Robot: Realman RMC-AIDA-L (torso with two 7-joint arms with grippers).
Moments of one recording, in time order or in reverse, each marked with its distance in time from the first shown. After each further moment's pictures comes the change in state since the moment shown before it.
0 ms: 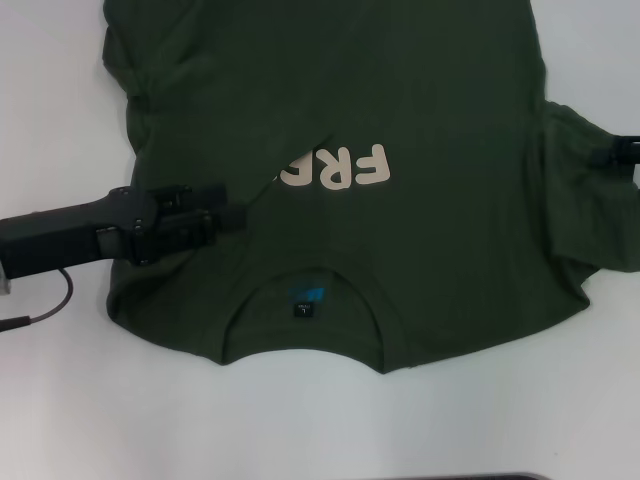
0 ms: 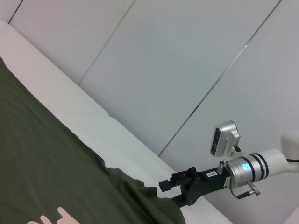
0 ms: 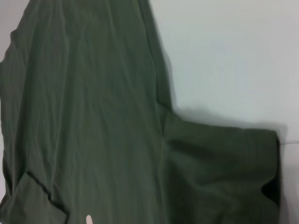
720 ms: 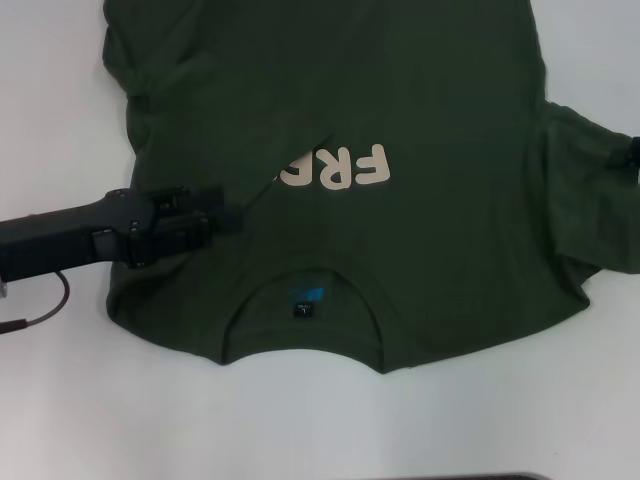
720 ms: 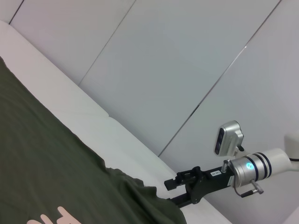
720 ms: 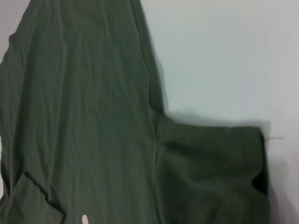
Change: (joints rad) left arm 0.007 0.000 -0.005 -0.004 0.001 0.008 0.000; right arm -0.017 -0.014 0.007 -0.025 -0.008 -0.030 0.009
